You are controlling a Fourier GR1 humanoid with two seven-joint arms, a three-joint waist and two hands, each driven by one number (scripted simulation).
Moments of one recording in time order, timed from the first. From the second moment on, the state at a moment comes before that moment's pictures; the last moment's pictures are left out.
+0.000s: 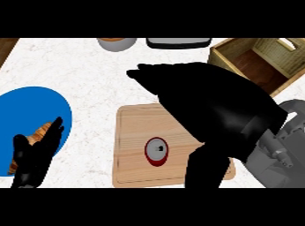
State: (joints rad) left arm 0.11 0.33 -0.11 -1.49 0.21 0.12 0.21; right arm -1.16 -0.56 0.64 -1.84 -0.32 0.37 1.11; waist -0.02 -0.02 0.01
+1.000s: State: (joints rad) left arm 0.11 0.31 -0.11 -1.50 0.18 0.11 0.21; right arm -0.95 -0.45 0.87 -1.79 -0.01 0.24 1.05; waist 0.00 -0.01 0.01
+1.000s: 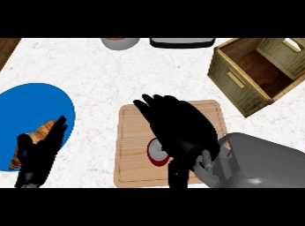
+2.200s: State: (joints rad) left arm 0.09 0.29 -0.10 -1.49 0.16 0.09 0.21; right arm -0.75 -0.30 0.95 -1.64 0.27 0.21 0.98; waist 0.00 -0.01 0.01
